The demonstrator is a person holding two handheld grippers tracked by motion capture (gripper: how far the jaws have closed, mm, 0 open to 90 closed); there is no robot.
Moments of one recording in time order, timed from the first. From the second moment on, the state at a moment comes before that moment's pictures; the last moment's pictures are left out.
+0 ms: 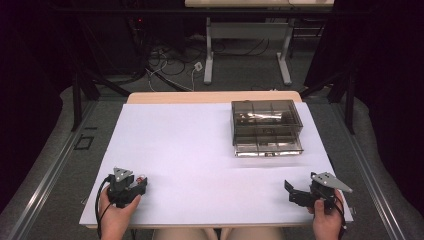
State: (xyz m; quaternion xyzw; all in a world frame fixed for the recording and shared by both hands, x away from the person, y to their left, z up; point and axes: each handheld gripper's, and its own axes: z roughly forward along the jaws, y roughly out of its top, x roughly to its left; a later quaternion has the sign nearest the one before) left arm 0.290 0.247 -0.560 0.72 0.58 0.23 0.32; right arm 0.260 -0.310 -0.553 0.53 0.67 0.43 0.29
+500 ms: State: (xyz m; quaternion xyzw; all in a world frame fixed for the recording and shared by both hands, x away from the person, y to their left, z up) left arm 0.291 0.247 -0.561 0.72 0.58 0.22 0.31; right arm 0.260 -0.311 -0.552 0.54 0.67 0.43 0.29
